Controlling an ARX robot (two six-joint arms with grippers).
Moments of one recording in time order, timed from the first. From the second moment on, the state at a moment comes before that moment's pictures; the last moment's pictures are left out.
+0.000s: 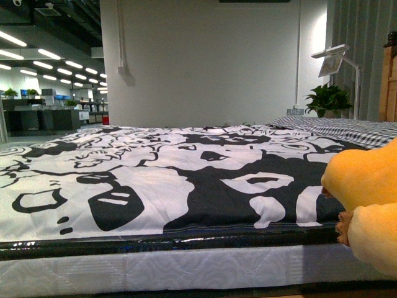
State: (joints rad) left arm 0.00 0.00 0.01 0.00 0.00 0.00; right arm 0.12 0.06 0.01 0.23 -0.06 0.11
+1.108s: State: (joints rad) left arm 0.00 0.00 0.01 0.00 0.00 0.00; right arm 0.12 0.06 0.01 0.23 -0.05 0.11
